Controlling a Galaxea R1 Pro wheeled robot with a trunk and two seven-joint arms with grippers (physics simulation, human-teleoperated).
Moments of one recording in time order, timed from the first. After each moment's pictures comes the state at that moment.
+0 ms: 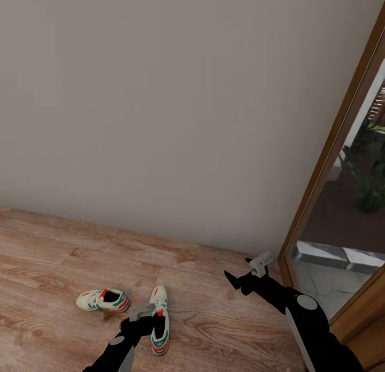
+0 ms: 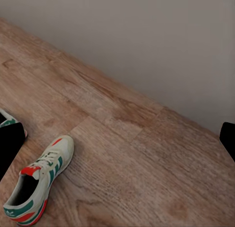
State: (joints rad) left arm -0.42 -0.10 0.06 -0.48 0.02 -0.02 0.03; right arm -0.23 -0.05 0.00 -1.50 0.10 0.36 0.55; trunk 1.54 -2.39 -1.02
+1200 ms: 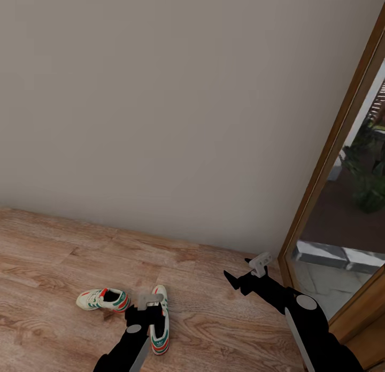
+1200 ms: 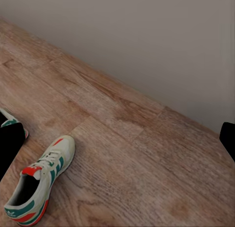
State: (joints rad) left arm -0.40 -0.14 -0.10 -0.63 0.03 0.07 0.29; right arm -0.23 -0.05 0.01 -1.50 0.10 0.36 0.55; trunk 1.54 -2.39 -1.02
